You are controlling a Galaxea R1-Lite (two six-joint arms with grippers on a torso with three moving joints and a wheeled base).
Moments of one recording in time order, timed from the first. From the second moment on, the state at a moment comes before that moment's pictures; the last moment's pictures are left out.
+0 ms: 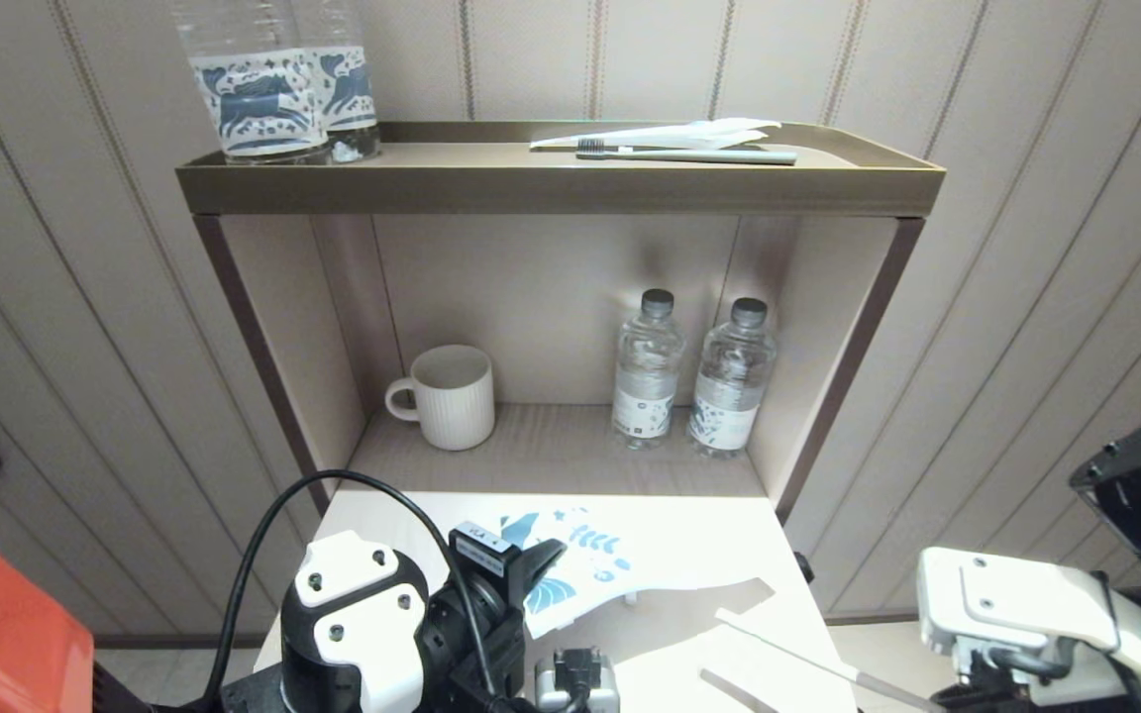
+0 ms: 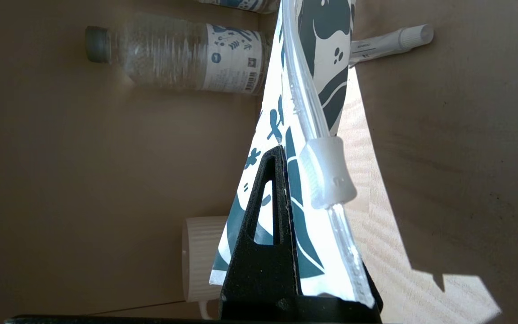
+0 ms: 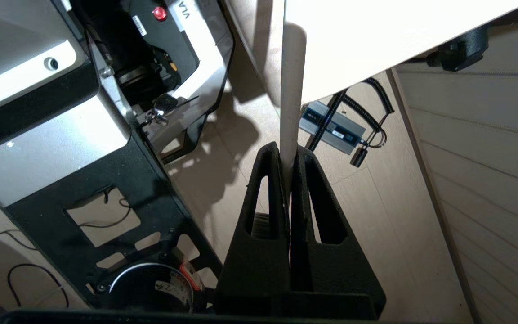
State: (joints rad) left arm -0.96 1.88 -0.39 -1.28 0.25 1.30; right arm 0.52 1.27 -0.86 0.60 0.12 -0.55
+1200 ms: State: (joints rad) left arm -0.97 1.88 -0.39 -1.28 0.25 1.29; right arm 0.52 1.39 -0.93 0.56 0.12 -0.55
